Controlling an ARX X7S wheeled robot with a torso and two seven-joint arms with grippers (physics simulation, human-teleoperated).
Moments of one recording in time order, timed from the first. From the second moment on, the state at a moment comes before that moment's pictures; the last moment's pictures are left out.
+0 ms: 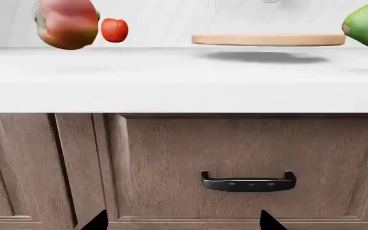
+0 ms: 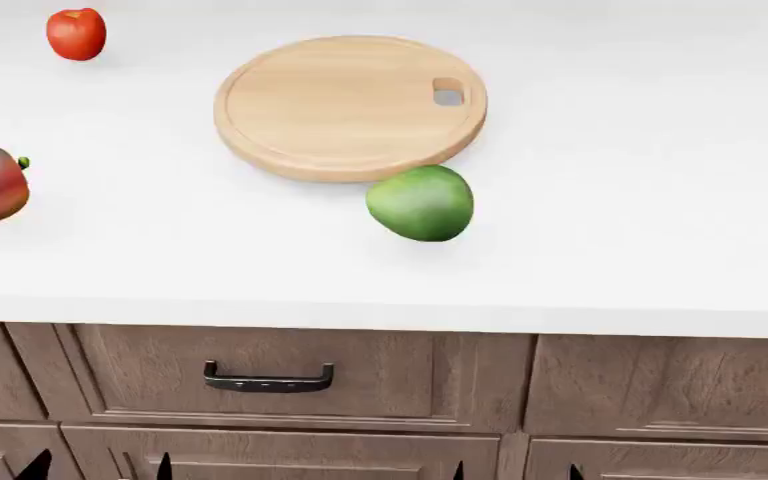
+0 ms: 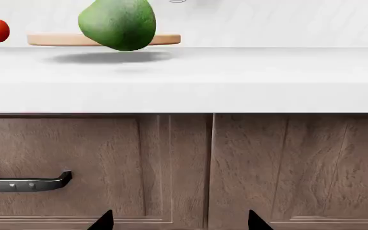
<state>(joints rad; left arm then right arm) 0.00 0.00 0.00 0.00 0.00 0.00 0.00 0.00 0.00 0.00 0.00 0.00 0.00 0.00</state>
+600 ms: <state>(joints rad) 0.02 -0.08 0.10 0.05 -0.07 -0.01 -0.03 -0.02 0.06 -0.09 -0.03 0.03 0.00 0.06</state>
